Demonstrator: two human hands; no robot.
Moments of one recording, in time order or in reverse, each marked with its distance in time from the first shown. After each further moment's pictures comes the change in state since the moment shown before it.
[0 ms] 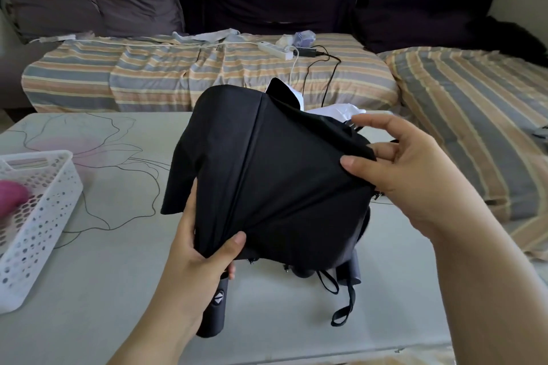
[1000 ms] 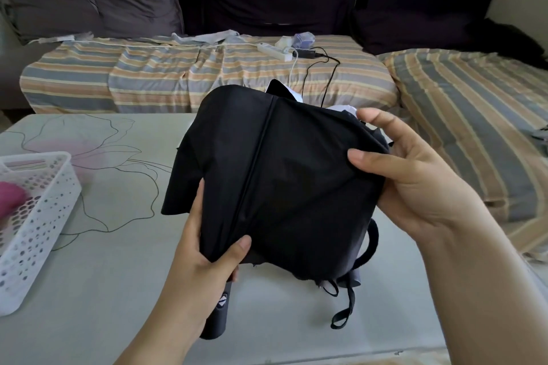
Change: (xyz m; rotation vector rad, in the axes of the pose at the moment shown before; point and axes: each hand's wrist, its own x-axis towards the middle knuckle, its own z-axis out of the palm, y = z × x) left_hand -0.002 0.003 0.005 0.053 -0.019 -0.001; right_hand -0.005 -0.013 0.006 0.634 -0.174 0.082
